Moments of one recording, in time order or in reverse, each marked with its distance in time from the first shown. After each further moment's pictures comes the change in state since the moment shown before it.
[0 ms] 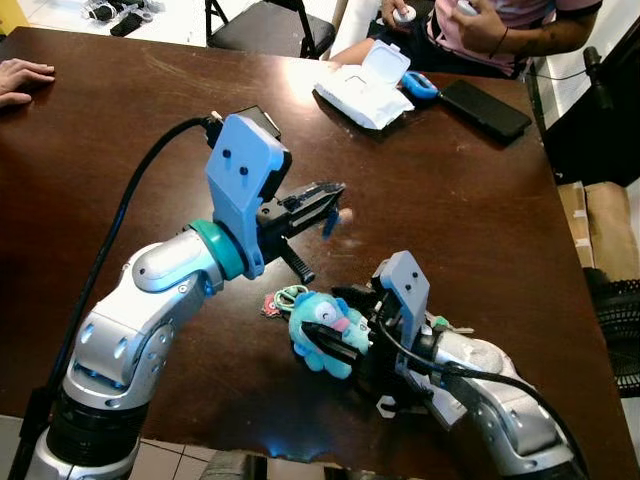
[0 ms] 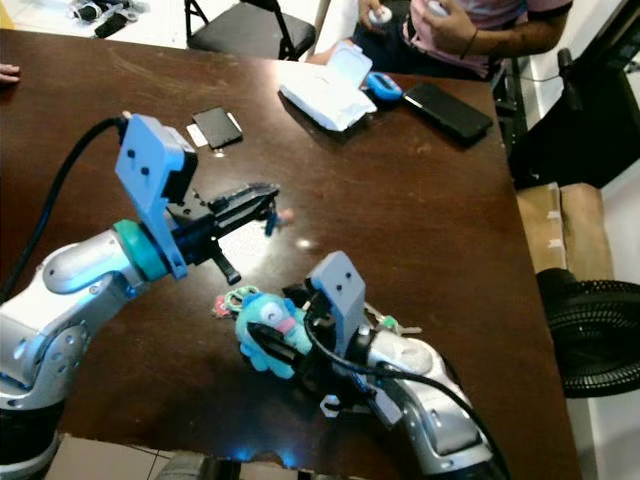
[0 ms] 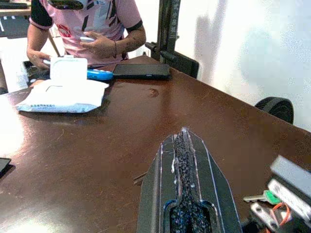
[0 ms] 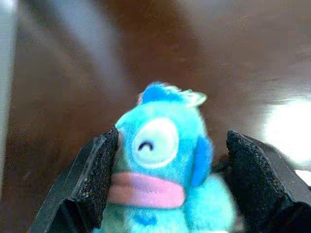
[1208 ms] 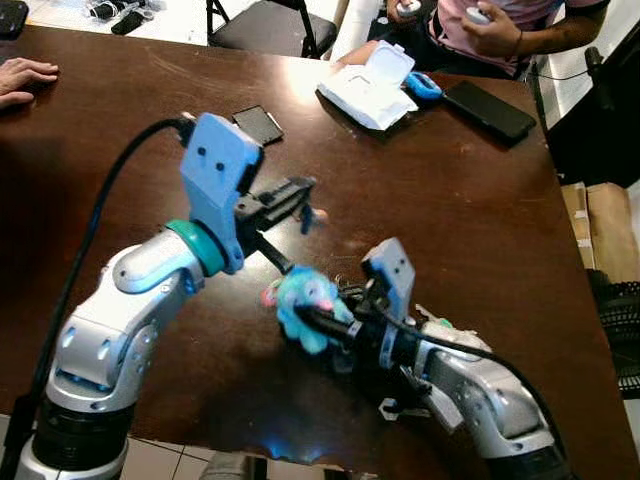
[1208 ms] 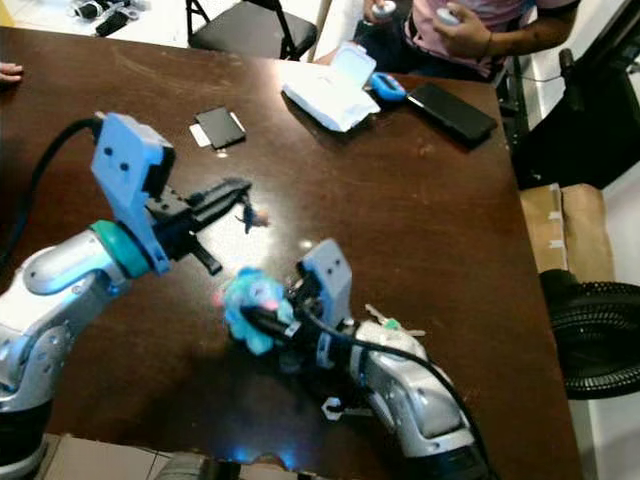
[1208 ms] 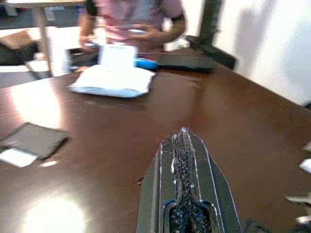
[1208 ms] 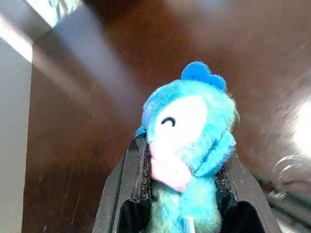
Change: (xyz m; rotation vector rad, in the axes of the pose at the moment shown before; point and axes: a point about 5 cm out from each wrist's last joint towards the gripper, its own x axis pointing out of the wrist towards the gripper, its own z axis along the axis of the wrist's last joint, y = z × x) left arm -0.018 0.025 -0.002 0.007 0.031 0.205; right arm 0.012 -0.004 0.018 0.151 -0.125 -0.062
